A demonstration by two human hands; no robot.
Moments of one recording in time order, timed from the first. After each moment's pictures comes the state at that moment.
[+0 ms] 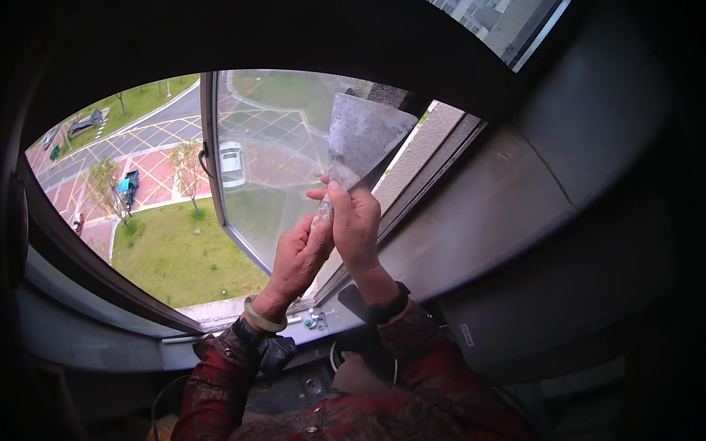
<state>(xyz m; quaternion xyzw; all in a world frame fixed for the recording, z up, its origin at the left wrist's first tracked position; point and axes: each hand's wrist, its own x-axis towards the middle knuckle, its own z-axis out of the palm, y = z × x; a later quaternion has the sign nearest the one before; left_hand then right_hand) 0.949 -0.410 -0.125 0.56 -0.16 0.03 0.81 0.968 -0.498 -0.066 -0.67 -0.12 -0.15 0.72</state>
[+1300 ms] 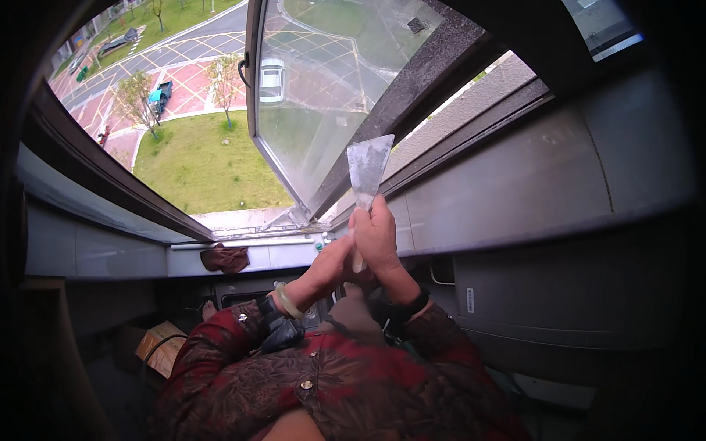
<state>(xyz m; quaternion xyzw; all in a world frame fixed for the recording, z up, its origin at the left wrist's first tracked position) 0.847 -0.448 -0.190 0.35 0.01 -0.33 0.88 0.895 -0.547 -0.144 -0.82 0.00 0.01 0.57</state>
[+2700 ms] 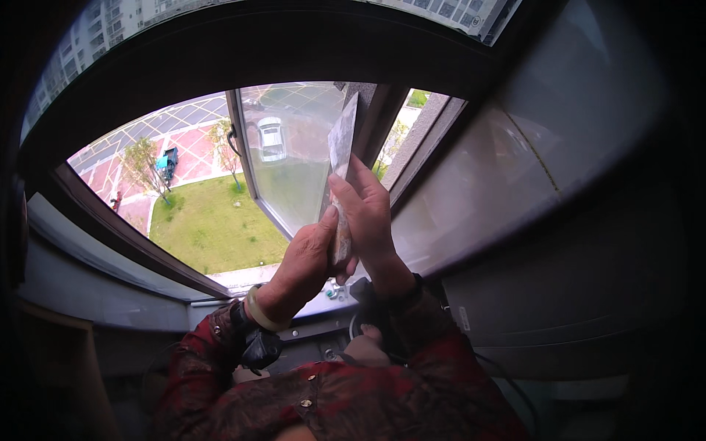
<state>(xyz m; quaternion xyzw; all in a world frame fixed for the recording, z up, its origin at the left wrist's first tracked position) 0.885 -0.427 -0.036 0.46 -0.08 -0.22 0.86 0.934 -0.532 -0.023 -0.61 -0.13 -0.04 0.78</state>
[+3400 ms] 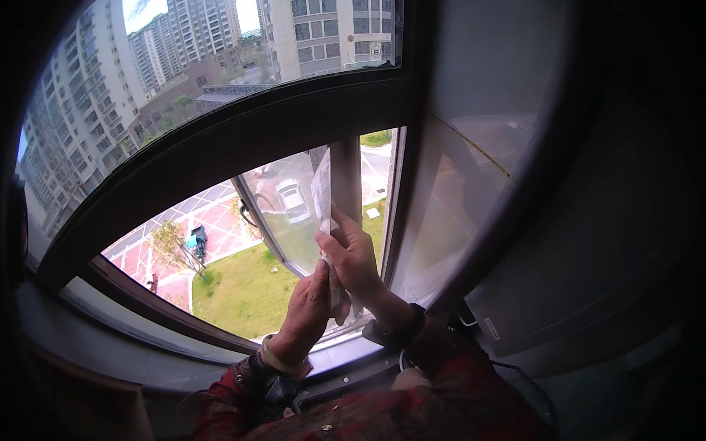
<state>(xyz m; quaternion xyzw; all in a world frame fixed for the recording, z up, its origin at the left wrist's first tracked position) 0.878 -0.431 -0.030 0.56 -0.08 -0.18 0.81 0.931 -0.536 -0.029 -0.58 -0.16 -0.09 0.79</state>
